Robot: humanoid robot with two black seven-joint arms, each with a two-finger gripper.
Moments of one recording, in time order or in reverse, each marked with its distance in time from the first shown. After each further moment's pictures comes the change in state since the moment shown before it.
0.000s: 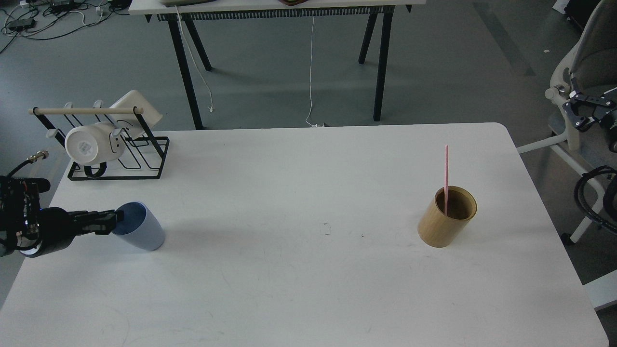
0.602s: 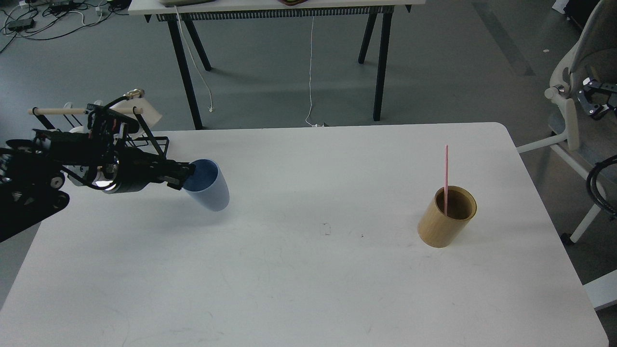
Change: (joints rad) left arm -0.344 -0.213 -0.005 -0.154 0.212 -0.288 0.116; right arm 0.045 -0.039 -0.003 0.003 -0.001 0.000 -0.013
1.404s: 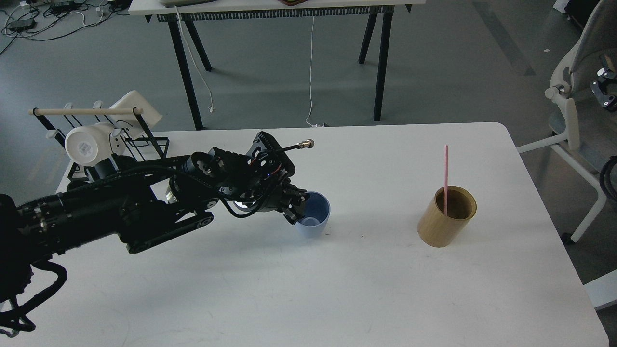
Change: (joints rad) left arm -0.012 -0.511 0.009 0.106 0.339 -0.067 0.065; right arm 0.011 -0.038 -0.011 -0.001 -0.012 0.000 -0.002
